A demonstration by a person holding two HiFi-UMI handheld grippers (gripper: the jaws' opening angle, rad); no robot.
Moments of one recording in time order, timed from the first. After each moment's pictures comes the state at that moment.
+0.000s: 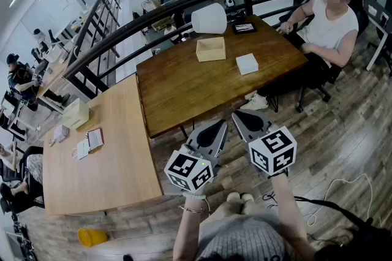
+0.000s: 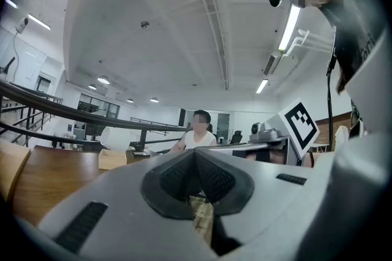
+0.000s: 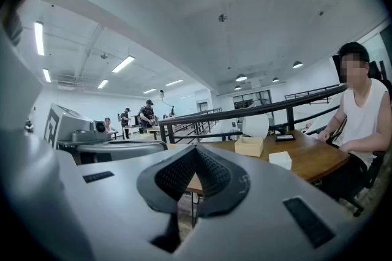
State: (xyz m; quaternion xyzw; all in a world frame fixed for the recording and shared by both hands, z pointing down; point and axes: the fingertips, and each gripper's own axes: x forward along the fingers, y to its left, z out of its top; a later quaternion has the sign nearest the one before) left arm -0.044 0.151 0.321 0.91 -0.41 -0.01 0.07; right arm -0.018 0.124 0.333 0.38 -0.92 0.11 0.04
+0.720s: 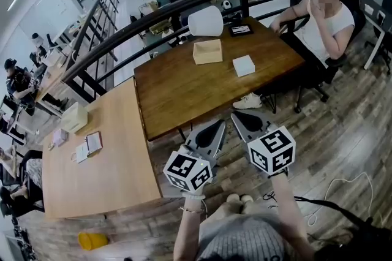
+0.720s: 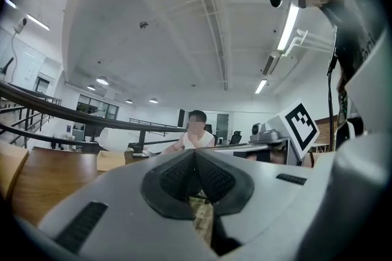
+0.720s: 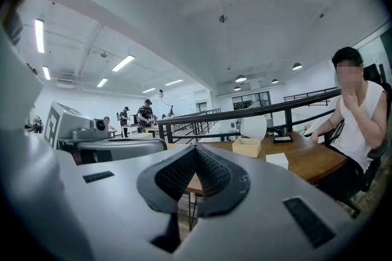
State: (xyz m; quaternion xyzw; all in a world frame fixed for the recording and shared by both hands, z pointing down) left arm -0.038 0.149 0.317 0.91 -0.41 -0.01 0.06; right arm -0.010 0.122 0.331 0.38 -0.92 0.10 0.05
